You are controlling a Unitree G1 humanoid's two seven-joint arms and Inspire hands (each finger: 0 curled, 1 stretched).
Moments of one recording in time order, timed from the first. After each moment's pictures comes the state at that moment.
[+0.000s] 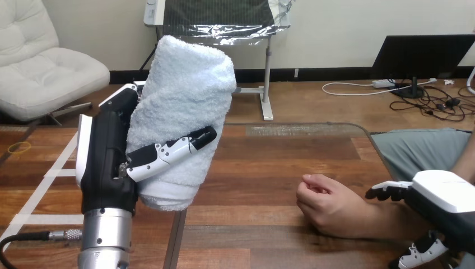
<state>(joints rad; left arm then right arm) 0.14 0.00 0.01 -0.35 0.05 -0.13 0.04 0.12 -0.79 -0.08 0.11 -0.62 -0.38 0.27</state>
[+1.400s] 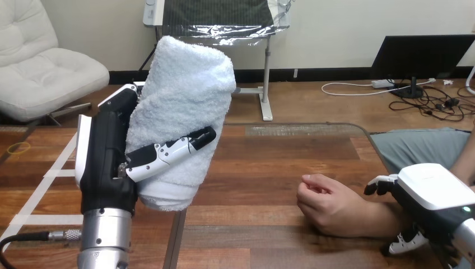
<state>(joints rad) 0.14 0.00 0.01 -0.35 0.05 -0.13 0.04 -0.04 -0.79 0.14 0.32 -0.83 -0.29 -0.02</state>
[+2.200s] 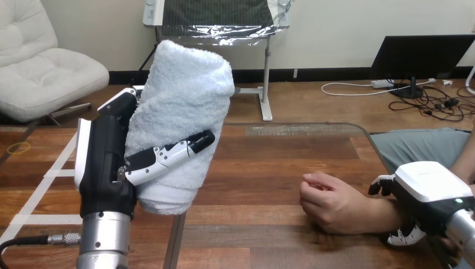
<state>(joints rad) 0.16 0.01 0.02 -0.35 0.05 -0.13 0.03 -0.14 -0.78 0.22 0.38 -0.83 -0.19 0.05</state>
